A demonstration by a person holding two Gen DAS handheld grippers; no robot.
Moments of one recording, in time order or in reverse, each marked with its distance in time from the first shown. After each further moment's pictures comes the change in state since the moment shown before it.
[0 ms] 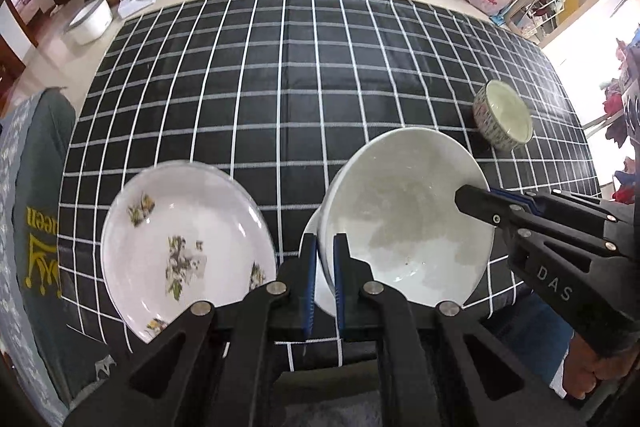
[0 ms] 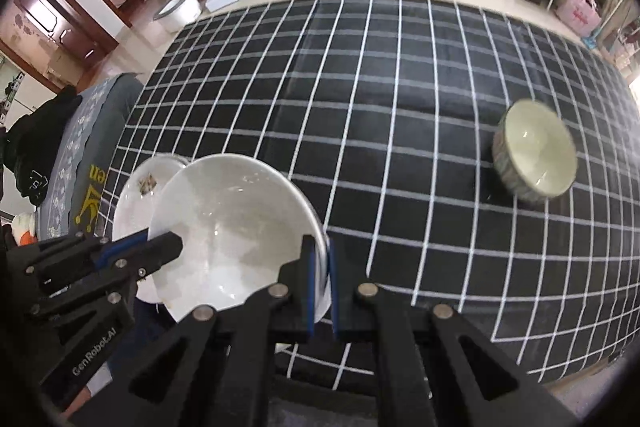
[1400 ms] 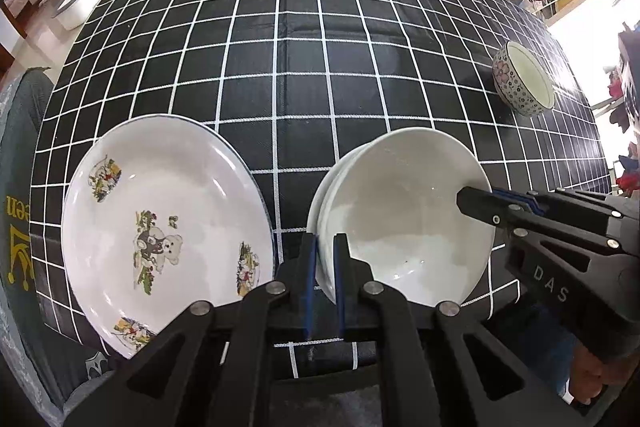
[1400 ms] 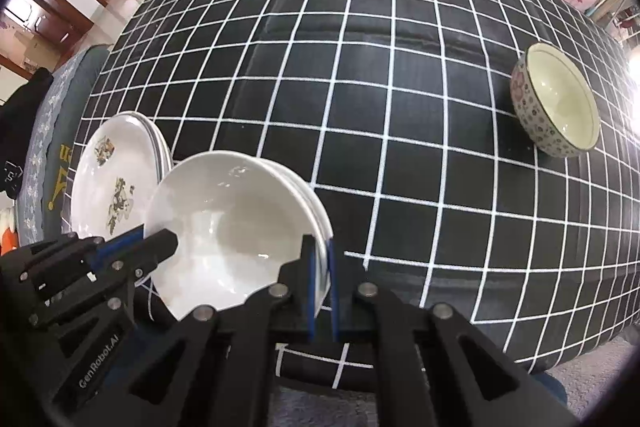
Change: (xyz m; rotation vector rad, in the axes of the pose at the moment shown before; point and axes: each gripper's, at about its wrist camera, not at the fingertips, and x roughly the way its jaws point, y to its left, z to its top) left arm 0.055 0.006 -0.020 0.008 0.071 -0.023; right arm 0.047 0.006 -0.015 0.020 0.112 -0.069
